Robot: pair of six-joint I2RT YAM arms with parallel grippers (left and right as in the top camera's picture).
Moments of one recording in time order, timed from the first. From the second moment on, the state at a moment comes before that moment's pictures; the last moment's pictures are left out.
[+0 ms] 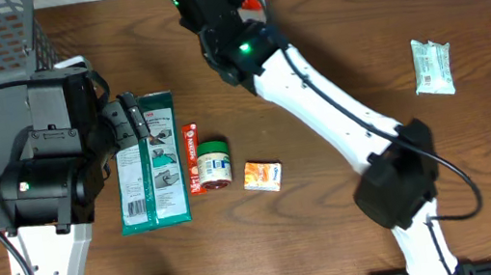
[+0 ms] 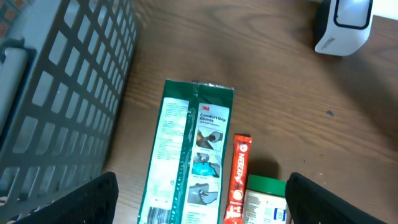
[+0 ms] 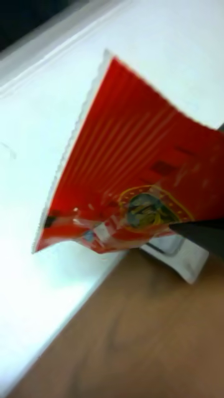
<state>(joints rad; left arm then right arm) -0.12 1.20 1.39 -1.04 -0.13 -0.29 0.69 2.19 2.11 -0.31 0.60 -0.52</state>
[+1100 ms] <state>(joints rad) -0.12 1.20 1.39 -1.04 -0.14 -0.29 0.52 2.57 2.11 0.41 0.45 -0.68</state>
